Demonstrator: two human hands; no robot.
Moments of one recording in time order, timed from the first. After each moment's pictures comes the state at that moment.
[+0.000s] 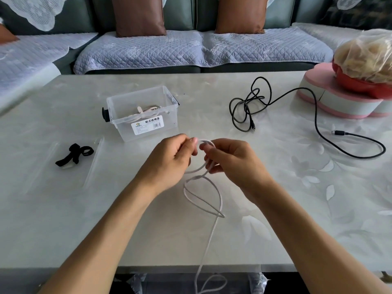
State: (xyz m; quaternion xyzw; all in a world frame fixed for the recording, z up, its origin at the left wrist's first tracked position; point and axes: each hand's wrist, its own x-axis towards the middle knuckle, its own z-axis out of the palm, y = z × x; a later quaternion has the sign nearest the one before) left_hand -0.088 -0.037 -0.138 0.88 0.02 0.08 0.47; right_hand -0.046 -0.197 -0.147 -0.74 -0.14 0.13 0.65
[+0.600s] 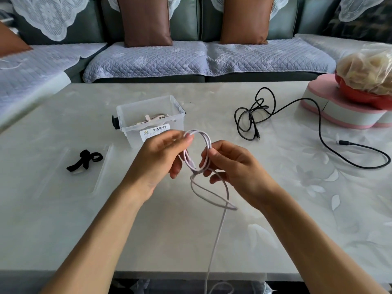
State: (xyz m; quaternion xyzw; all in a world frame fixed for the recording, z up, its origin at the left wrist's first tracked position) left_hand -0.093 -0.016 -0.121 0.74 0.06 0.09 0.66; right_hand -0.051 -0.193 -0.138 -0.65 -0.22 0.21 0.70
